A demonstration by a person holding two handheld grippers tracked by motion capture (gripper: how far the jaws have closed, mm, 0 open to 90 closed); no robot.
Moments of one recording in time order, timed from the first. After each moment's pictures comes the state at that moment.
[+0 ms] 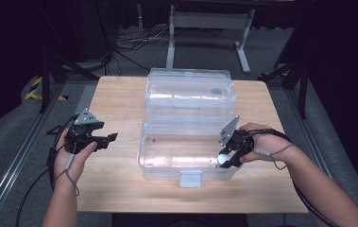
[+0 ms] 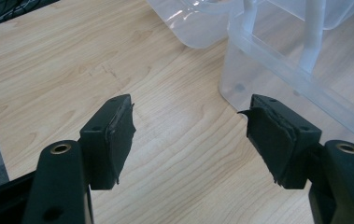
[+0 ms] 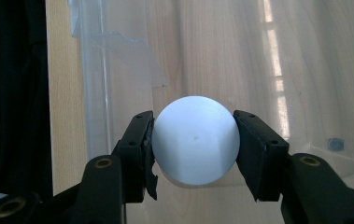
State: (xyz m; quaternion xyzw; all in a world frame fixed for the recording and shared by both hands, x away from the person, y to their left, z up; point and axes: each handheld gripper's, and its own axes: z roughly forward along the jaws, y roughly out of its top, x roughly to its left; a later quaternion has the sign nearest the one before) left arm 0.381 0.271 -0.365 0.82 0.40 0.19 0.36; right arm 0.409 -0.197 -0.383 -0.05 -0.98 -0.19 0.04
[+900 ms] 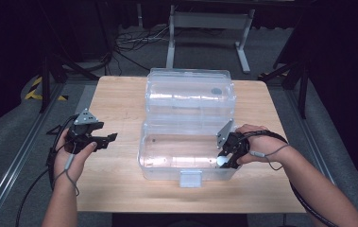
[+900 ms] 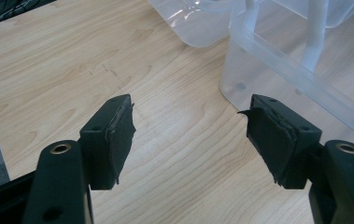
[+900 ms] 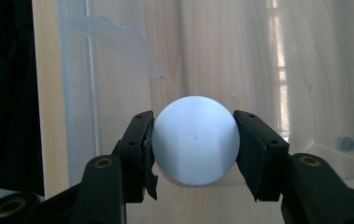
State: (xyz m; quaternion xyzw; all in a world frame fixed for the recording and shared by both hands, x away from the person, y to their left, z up) left arm 0.381 0.272 -0.366 0.82 0.40 0.19 0.36; right arm 0.409 -0.189 -0.392 -0.04 -0.99 -0.16 0.04
